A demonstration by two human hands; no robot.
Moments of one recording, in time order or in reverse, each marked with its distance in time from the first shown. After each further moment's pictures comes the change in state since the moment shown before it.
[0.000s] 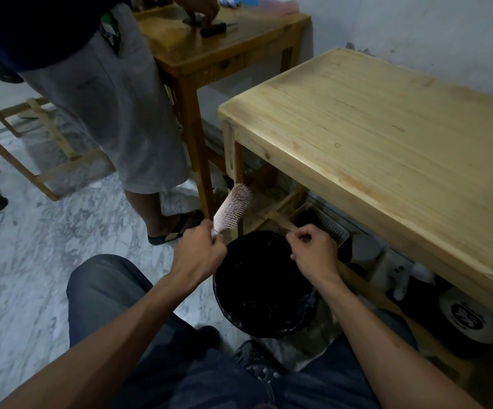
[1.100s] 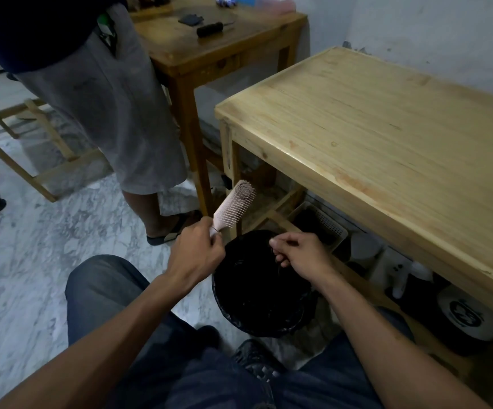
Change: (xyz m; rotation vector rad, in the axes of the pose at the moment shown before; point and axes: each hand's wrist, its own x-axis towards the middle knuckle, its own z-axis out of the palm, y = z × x) left_hand -0.002 0.001 -0.003 0.004 0.051 0.111; right_hand 0.013 0.013 0.010 0.208 -0.299 0.069
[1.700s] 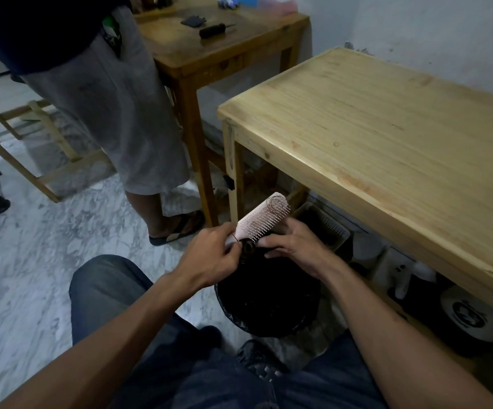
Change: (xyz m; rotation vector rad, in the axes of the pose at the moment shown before) left_hand -0.004 0.014 -0.005 -0.085 -0.127 0.200; right_hand 0.002 -0.030 0.004 0.292 -0.293 -0.049
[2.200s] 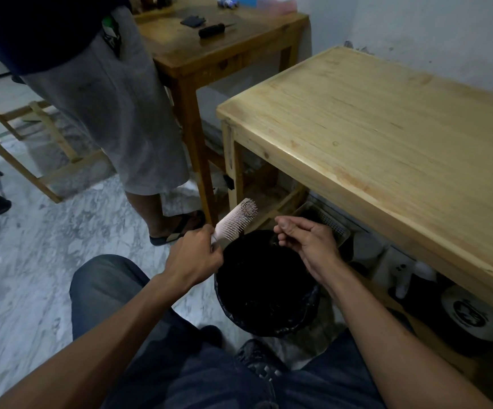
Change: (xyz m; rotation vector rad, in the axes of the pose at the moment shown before) left_hand -0.002 -0.029 0.002 0.218 -0.027 -0.206; right_hand -0.008 0.010 -0.010 0.229 0.260 -0.092
